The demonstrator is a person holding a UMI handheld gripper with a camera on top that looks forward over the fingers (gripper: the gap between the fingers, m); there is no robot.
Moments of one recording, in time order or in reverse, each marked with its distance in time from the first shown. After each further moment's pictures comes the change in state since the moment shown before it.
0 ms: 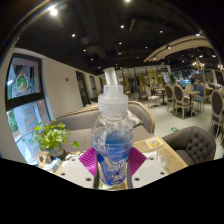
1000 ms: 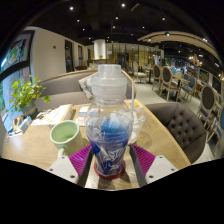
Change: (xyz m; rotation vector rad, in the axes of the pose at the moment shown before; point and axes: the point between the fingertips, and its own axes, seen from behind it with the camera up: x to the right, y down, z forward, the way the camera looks) arm 0.111 0.180 0.004 -0.304 0.202 -0.114
